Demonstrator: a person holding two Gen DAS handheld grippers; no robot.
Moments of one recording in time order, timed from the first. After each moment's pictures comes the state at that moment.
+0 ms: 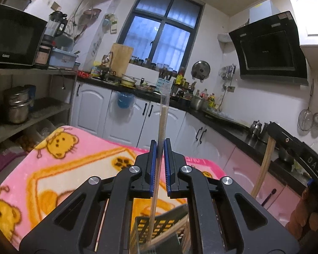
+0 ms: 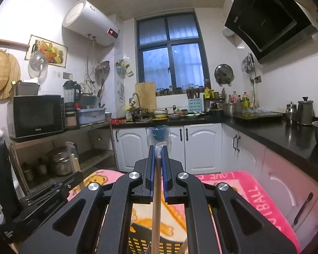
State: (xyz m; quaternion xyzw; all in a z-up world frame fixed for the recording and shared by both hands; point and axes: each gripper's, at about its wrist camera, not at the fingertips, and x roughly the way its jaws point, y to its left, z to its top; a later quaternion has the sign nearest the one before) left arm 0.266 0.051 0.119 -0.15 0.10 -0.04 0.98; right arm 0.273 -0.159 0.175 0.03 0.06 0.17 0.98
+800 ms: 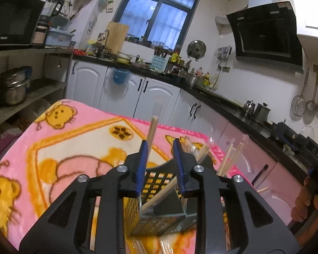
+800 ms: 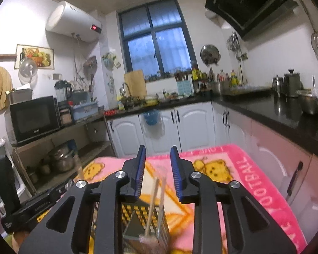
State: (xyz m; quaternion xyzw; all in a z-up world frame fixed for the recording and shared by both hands) left arm 0.238 0.053 0.082 -0.16 0.18 -0.07 0.97; right arm 0.240 -0.217 0.149 0.07 0.14 0.16 0.98
